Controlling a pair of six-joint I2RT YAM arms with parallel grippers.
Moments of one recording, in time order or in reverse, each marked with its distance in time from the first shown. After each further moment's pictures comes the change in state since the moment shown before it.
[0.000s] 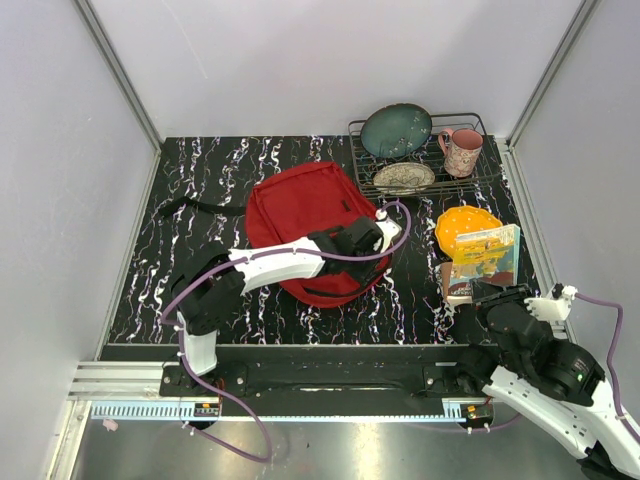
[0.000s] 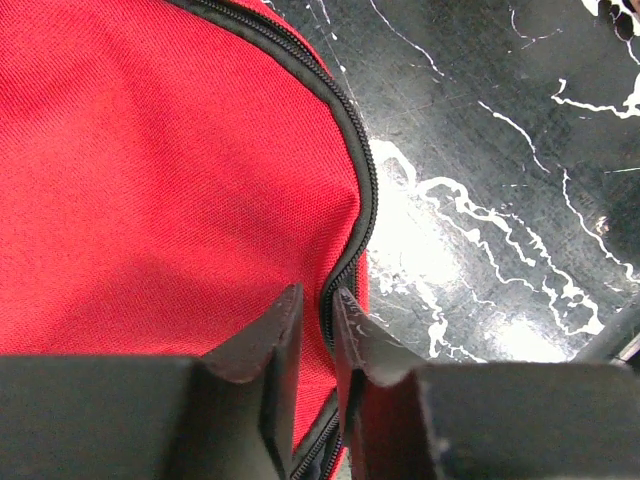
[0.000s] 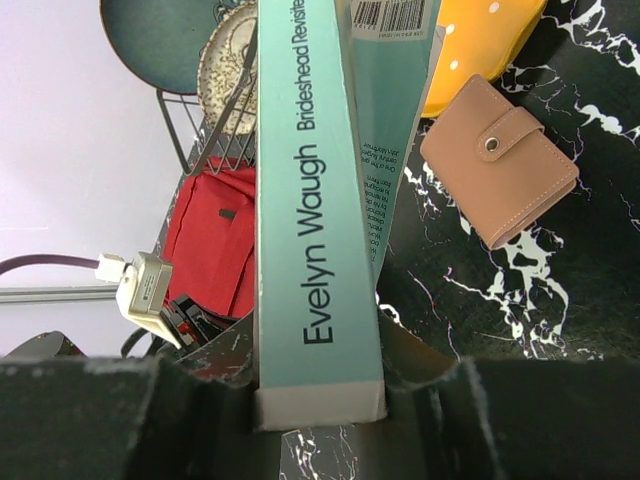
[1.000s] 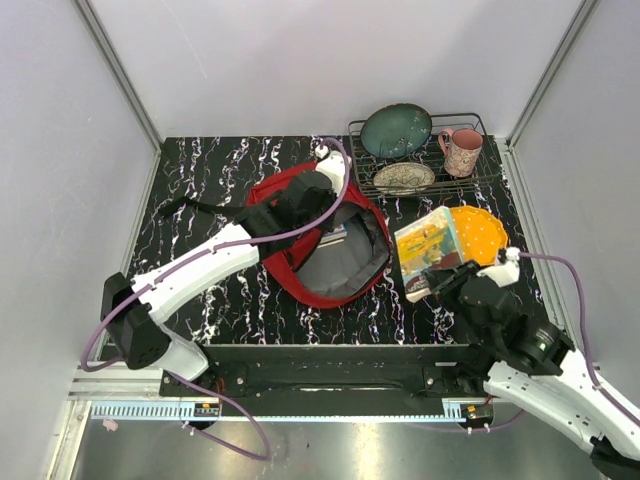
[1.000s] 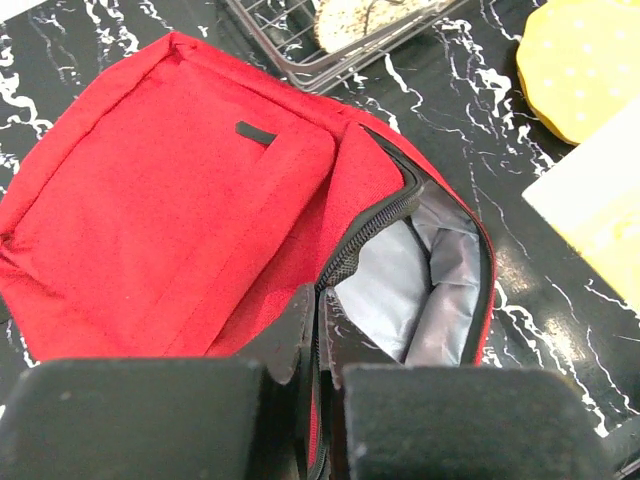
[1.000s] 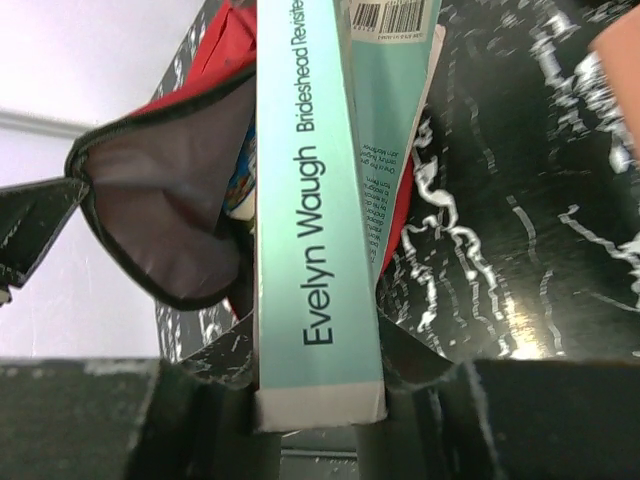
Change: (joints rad) left arm 0.114 -0.380 0.065 -0.093 -0.291 0.010; right arm 0.000 0.216 -0.018 0.328 -0.274 -0.237
